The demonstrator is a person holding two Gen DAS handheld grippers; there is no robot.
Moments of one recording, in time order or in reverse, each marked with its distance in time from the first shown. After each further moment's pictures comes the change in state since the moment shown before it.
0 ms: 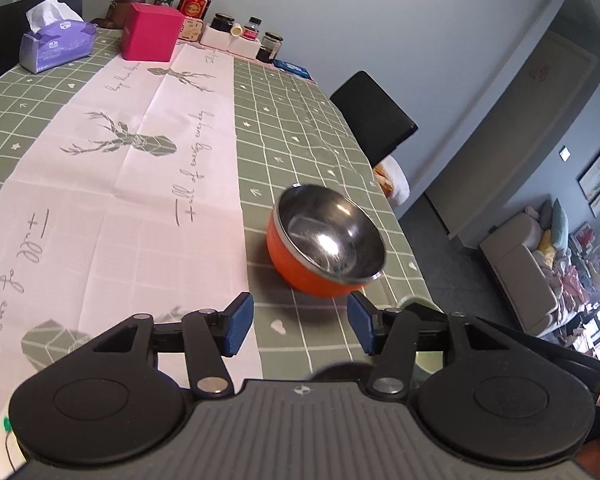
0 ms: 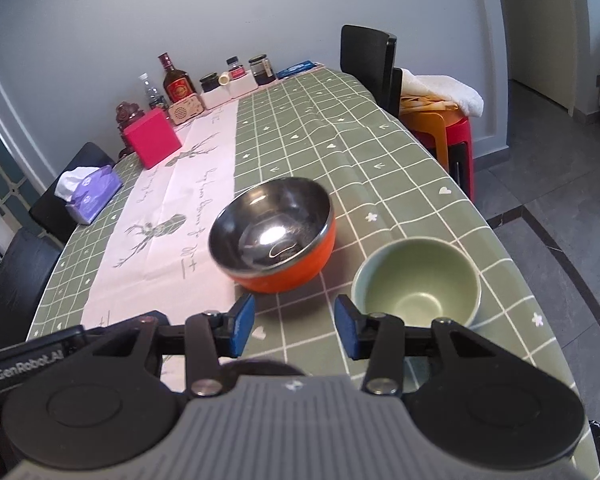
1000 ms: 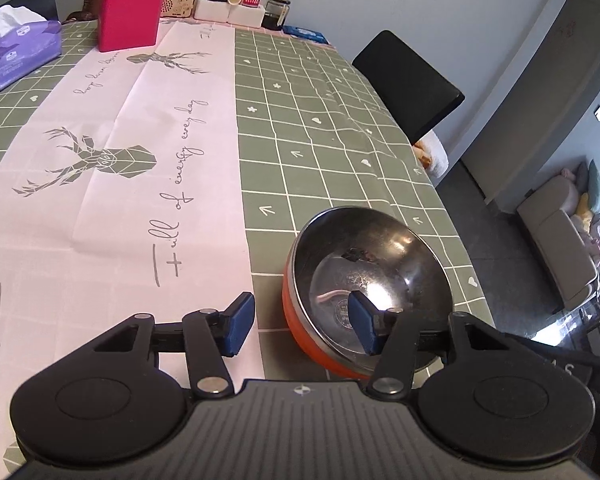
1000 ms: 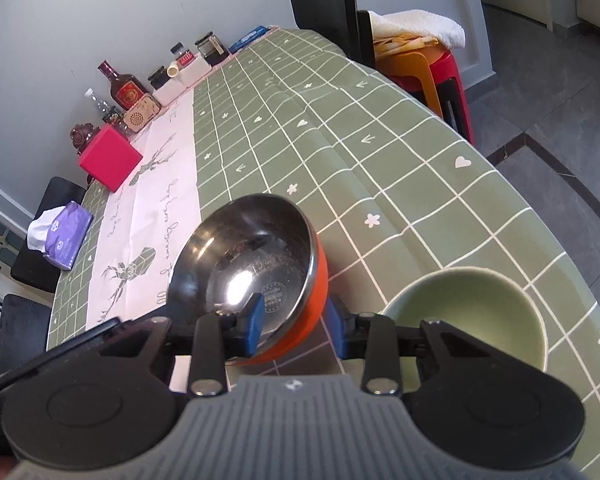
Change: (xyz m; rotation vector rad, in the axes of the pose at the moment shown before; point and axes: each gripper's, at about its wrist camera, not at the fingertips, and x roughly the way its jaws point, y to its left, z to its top) left arm 0.103 -0.007 0.052 0.073 0.123 0.100; right arm 0.080 -0.022 0.042 0.214 0.132 0.017
